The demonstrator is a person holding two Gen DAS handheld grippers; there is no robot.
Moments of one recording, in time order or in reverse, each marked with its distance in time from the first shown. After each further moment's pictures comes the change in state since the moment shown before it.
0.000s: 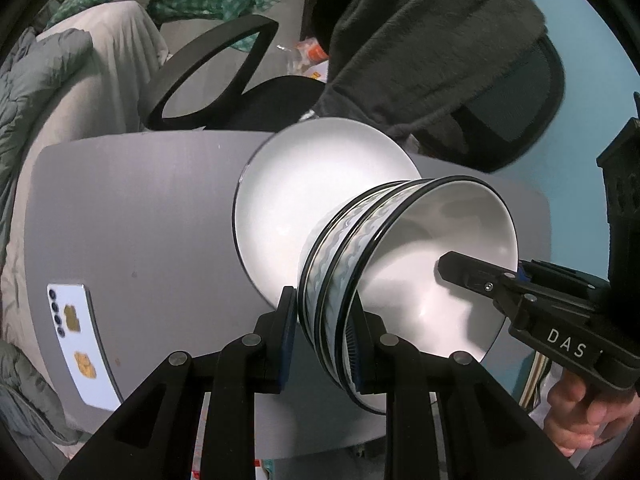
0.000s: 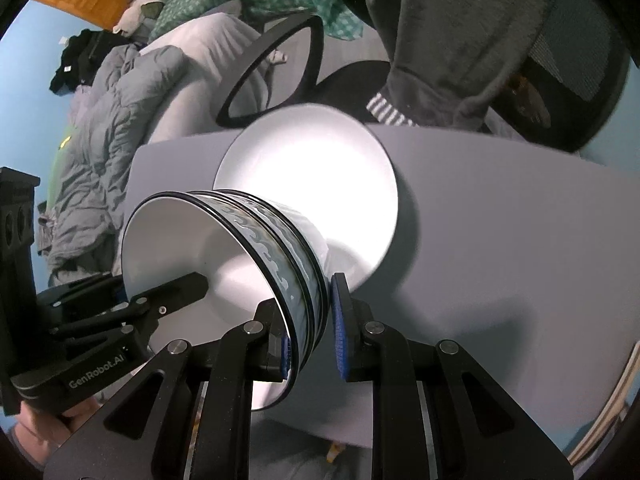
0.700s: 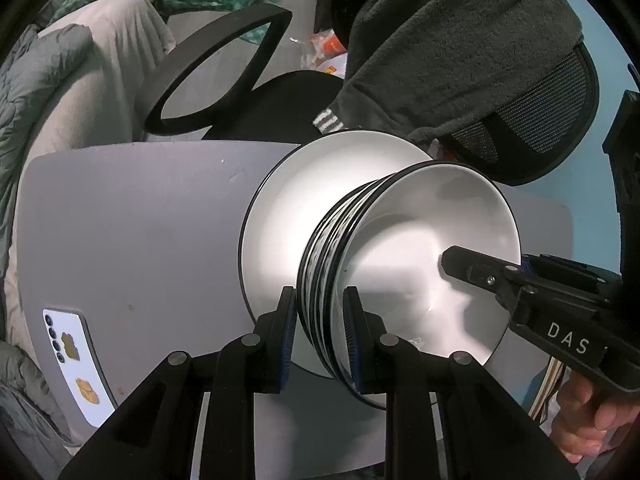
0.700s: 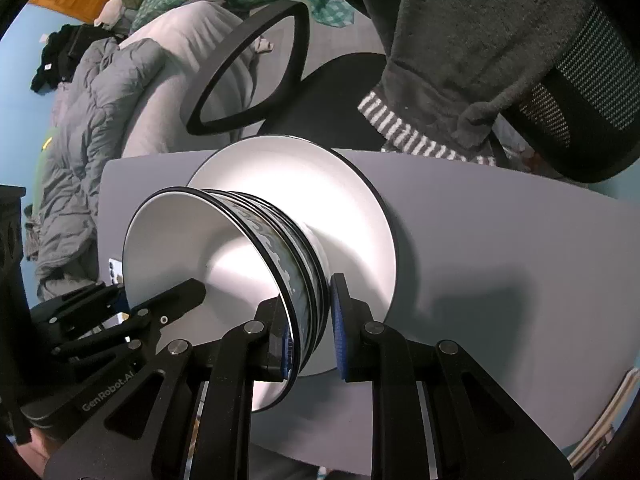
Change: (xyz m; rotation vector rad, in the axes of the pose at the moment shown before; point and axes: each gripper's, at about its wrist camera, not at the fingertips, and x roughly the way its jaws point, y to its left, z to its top) left arm 0.030 0.001 0.022 -0.005 0.018 0.033; right arm 0.031 -0.007 0.044 -0.001 0.070 -0.042
